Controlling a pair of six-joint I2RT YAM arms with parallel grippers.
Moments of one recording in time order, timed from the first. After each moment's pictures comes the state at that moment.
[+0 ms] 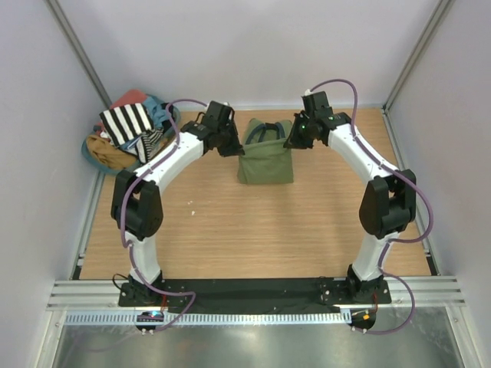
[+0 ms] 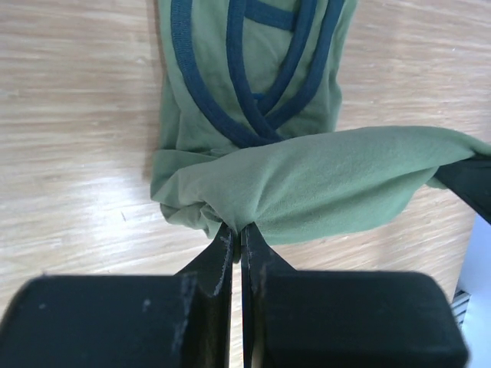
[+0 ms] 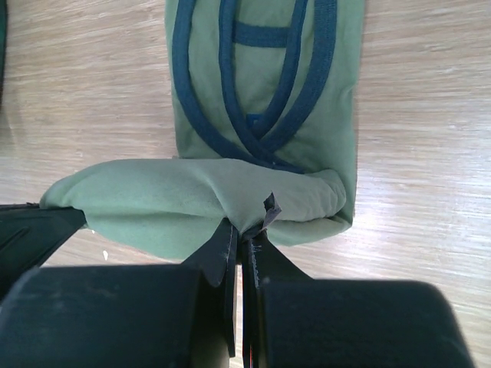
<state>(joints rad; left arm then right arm) -0.50 1.91 1.67 -0.59 0.09 -0.67 0.31 1.83 1.63 -0.66 -0.12 0.52</state>
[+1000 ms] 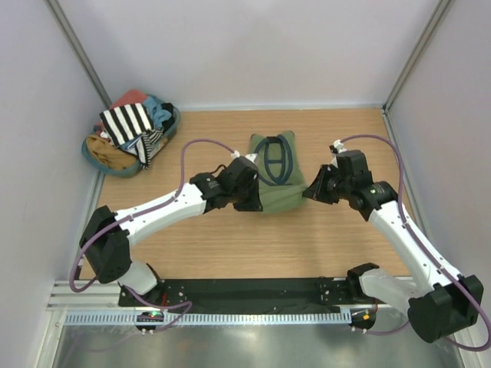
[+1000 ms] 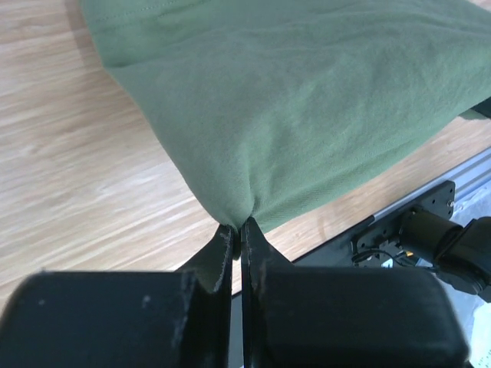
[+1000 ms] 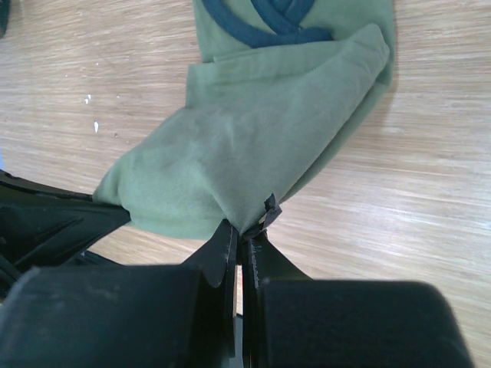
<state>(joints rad) -0.88 1.53 1.20 -0.53 0.02 -0.75 0.31 1.05 0.91 -0.63 -0.21 0.56</state>
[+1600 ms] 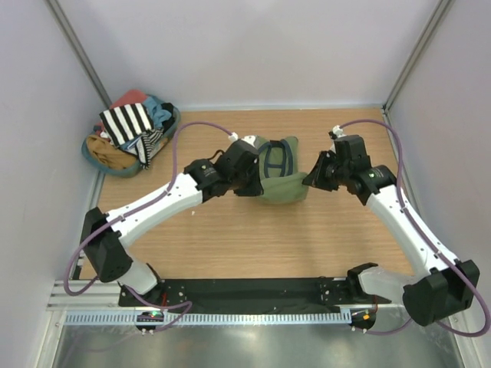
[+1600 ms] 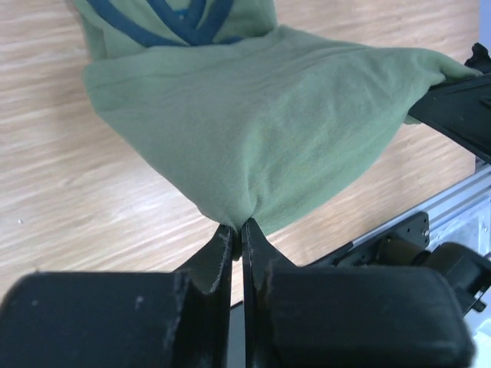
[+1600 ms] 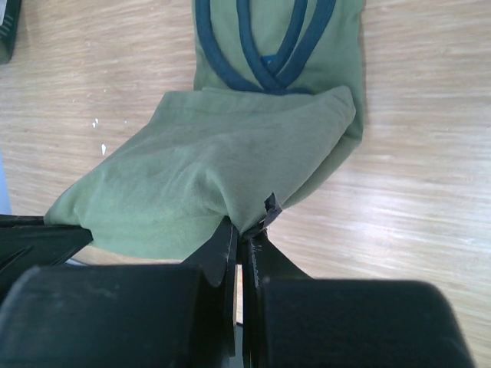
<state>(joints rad) -0.89 1.53 1.39 -0.65 -0.08 -0.73 0.31 1.13 1.05 -0.70 -0.18 0.55</state>
